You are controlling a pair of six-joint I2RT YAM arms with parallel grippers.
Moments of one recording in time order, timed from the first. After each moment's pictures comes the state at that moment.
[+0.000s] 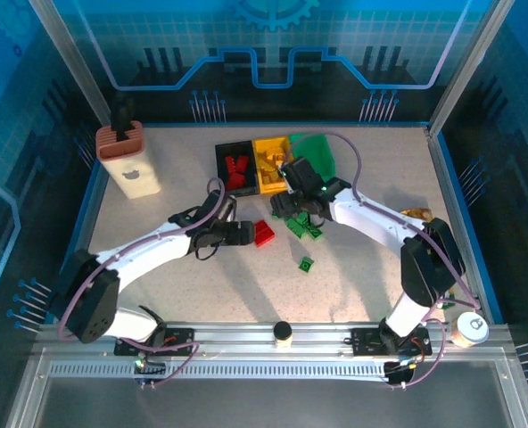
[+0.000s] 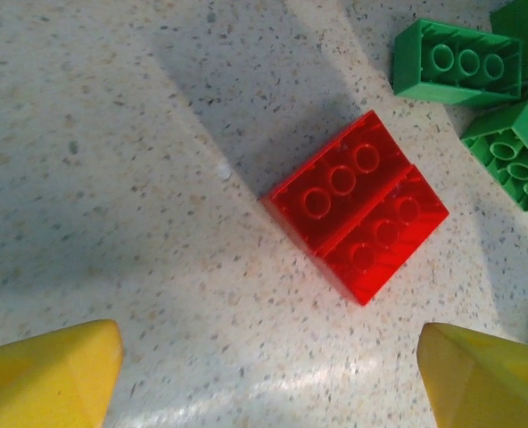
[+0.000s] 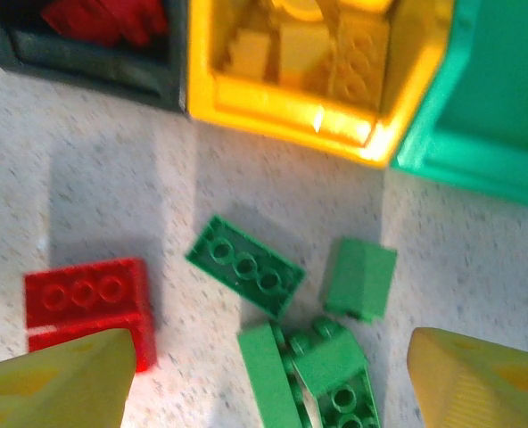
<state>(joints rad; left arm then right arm) -0.56 1.44 0.85 -0.43 0.00 -0.58 0.65 1.65 1.25 -0.56 0.18 0.20</state>
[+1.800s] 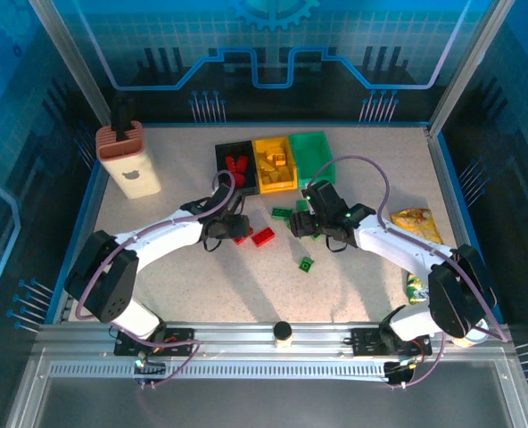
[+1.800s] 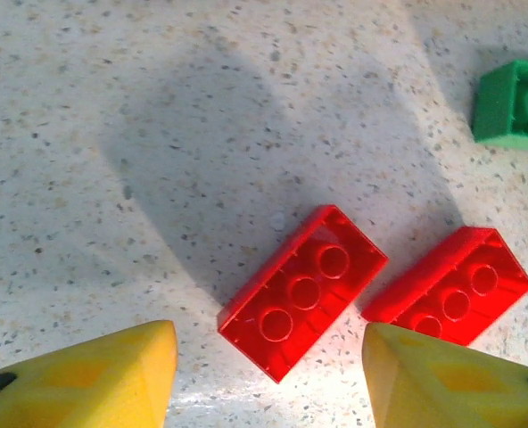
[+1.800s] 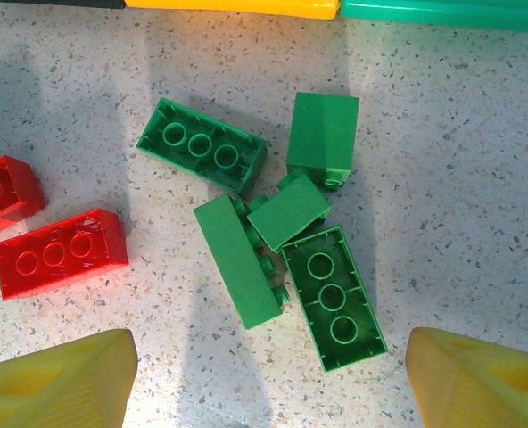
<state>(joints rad) -0.55 1.56 0.95 -0.49 -0.10 -0.57 0.61 1.43 0.94 -0.46 0.13 0.33</state>
